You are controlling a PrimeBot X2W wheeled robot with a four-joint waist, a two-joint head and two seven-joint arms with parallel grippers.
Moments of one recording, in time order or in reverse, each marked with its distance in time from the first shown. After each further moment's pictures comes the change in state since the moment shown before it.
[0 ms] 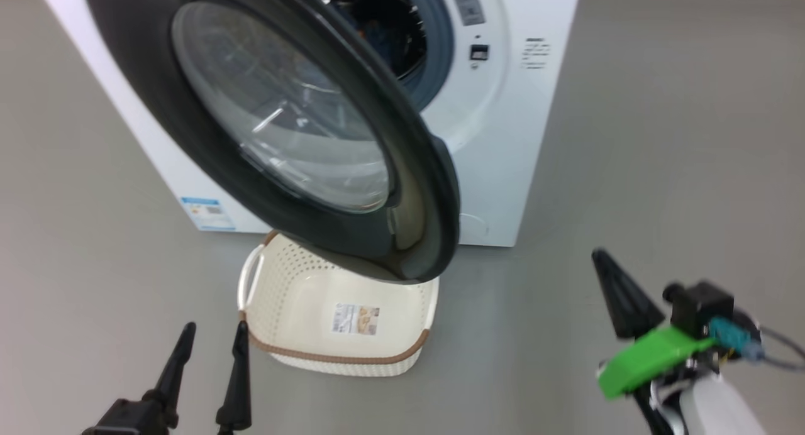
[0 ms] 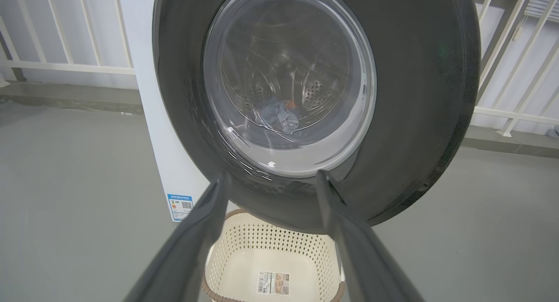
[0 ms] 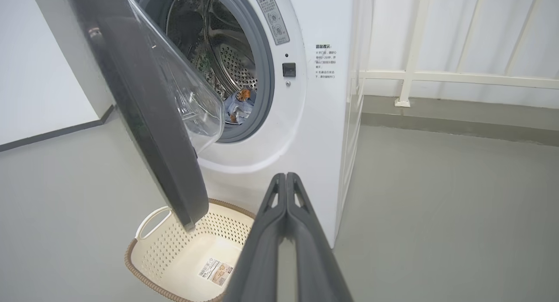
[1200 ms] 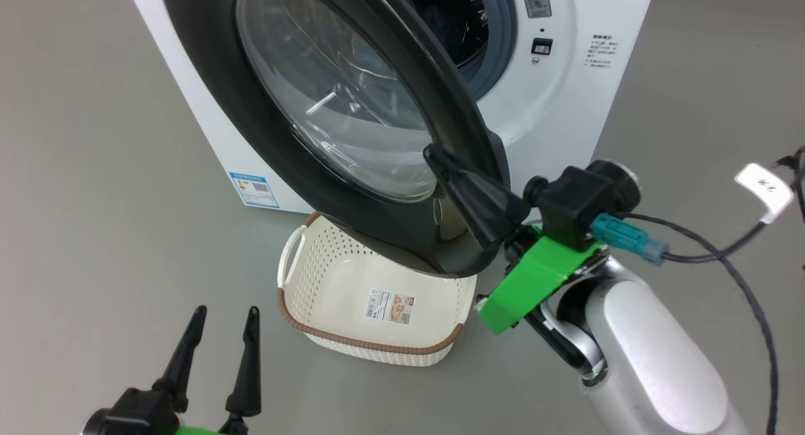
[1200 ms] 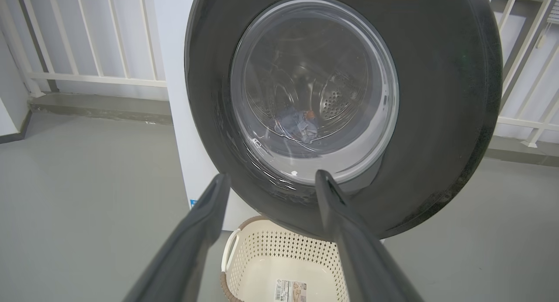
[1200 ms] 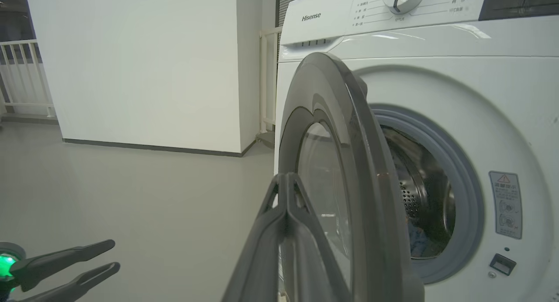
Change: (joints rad) left arm -0.053 -0.002 -0.034 0.030 0.008 -0.007 -0.042; right arm -0.328 0.021 0.360 -0.249 0.096 0.000 0.236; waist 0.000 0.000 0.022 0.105
